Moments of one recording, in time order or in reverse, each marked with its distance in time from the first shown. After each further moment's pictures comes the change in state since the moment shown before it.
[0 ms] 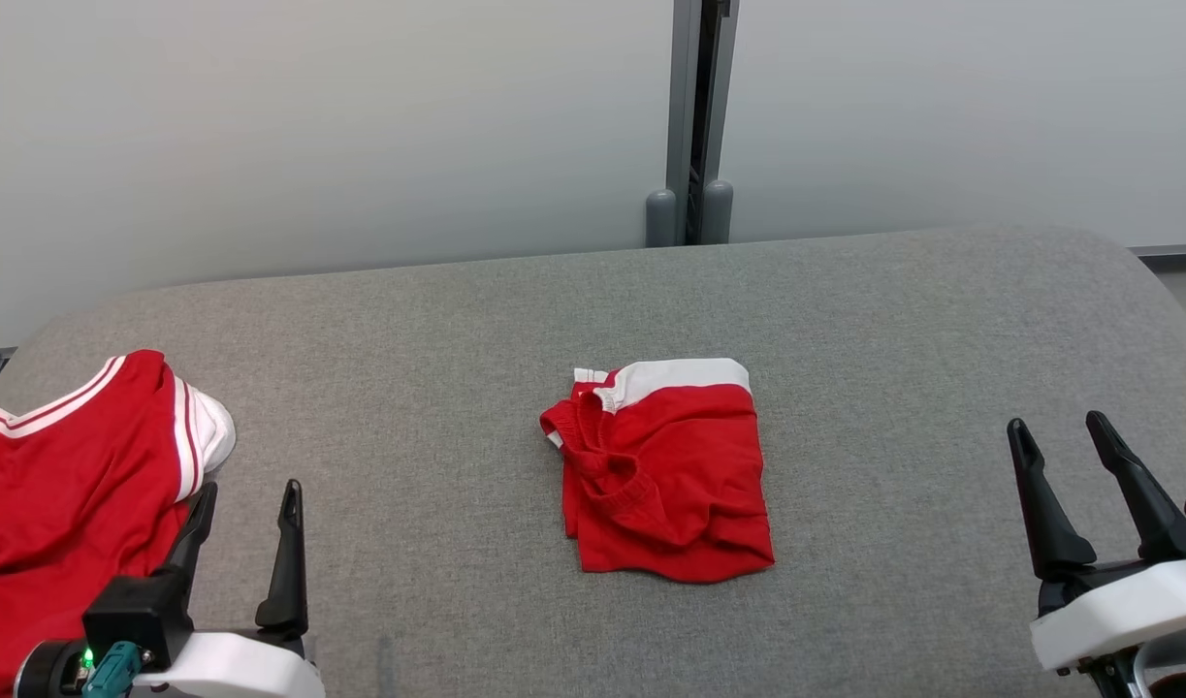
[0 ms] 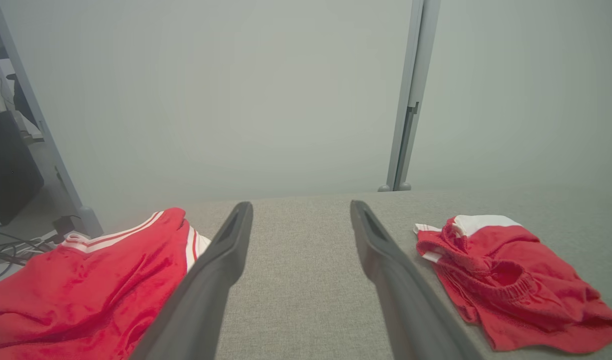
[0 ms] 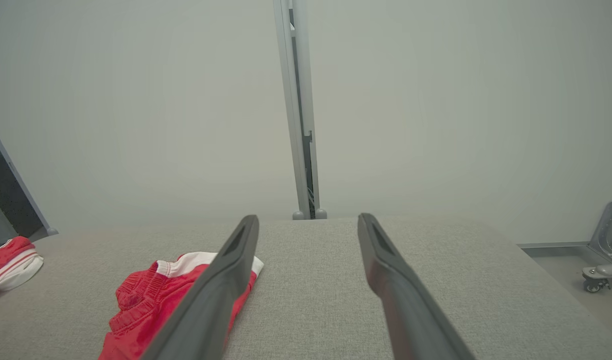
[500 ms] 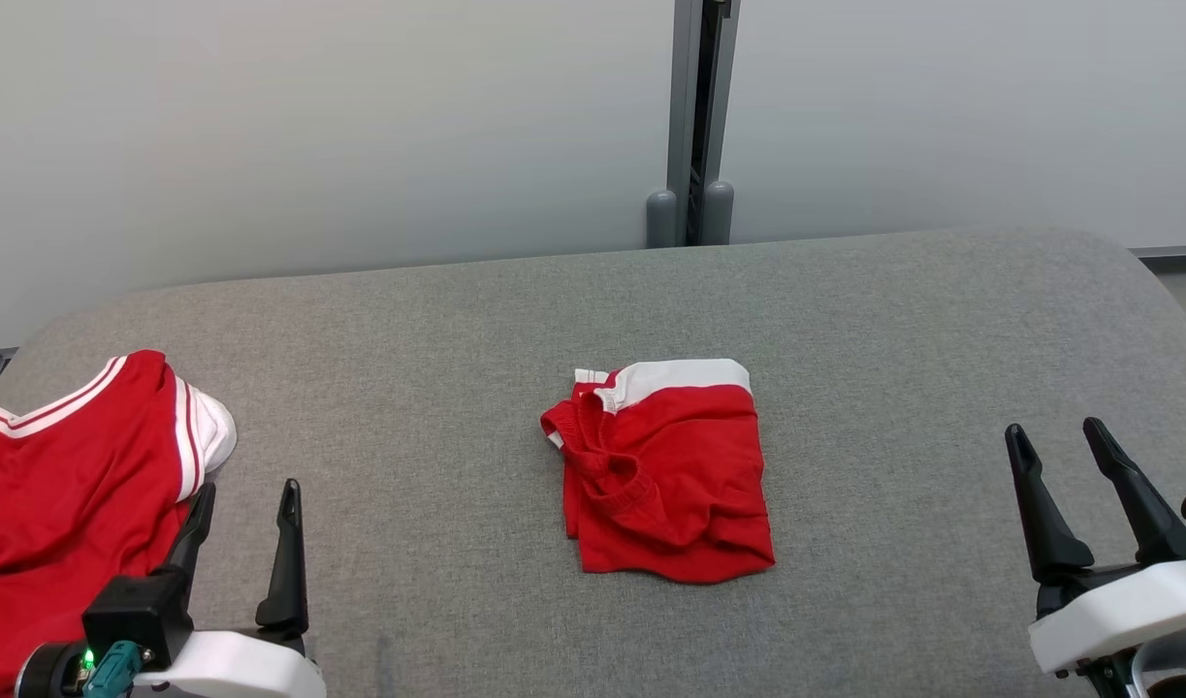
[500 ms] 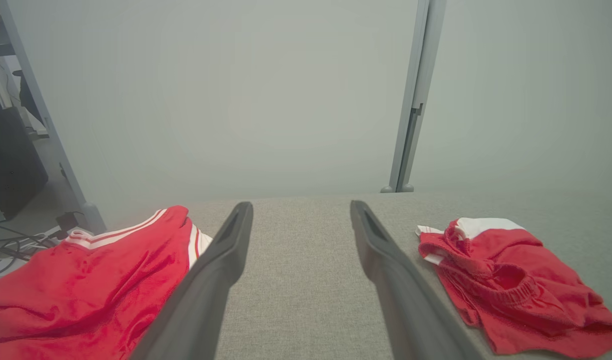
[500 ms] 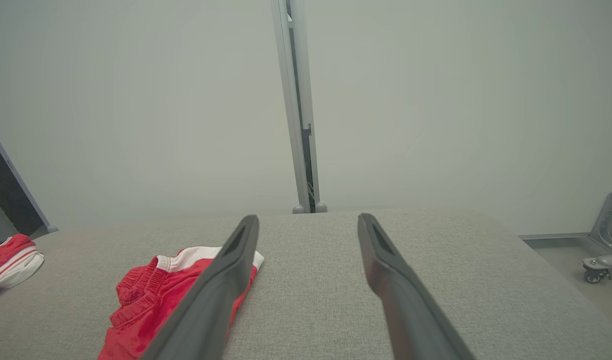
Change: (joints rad) left arm 0.000 -0.003 -0.002 -0.003 -0.008 0.016 0.003; right arm 0.002 0.007 -0.005 0.006 0.003 0.000 0.019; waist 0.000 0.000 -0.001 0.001
